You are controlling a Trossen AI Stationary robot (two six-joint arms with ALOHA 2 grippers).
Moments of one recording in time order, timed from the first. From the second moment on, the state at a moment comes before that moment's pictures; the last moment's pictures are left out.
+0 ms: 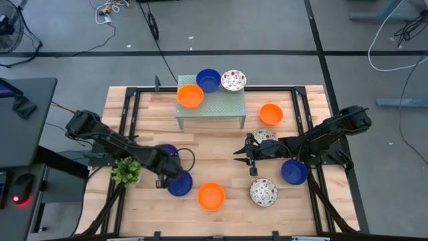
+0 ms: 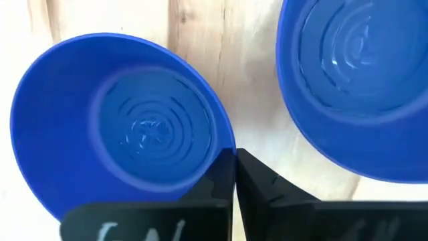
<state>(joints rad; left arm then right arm) -0.40 1.51 0.88 -0.88 -0.14 -0.50 0.19 1.48 0.39 0.65 0.17 -0.01</state>
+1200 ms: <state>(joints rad) 0.21 1.60 1.82 -1.13 -0.21 0.32 0.19 1.48 0.39 0.67 0.17 -0.04</state>
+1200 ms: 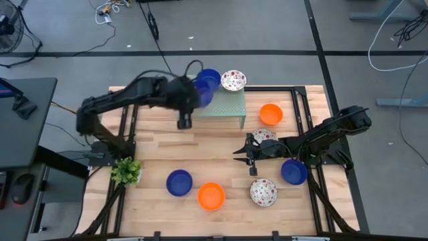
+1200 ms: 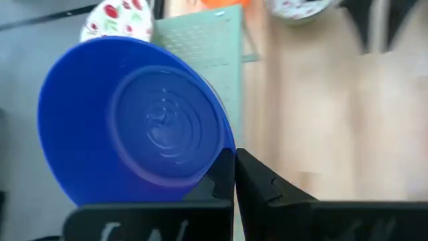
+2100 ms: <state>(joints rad) 0.46 1.94 2.04 -1.13 -0.26 0.74 0.19 1.48 0.39 0.65 0.17 -0.04</state>
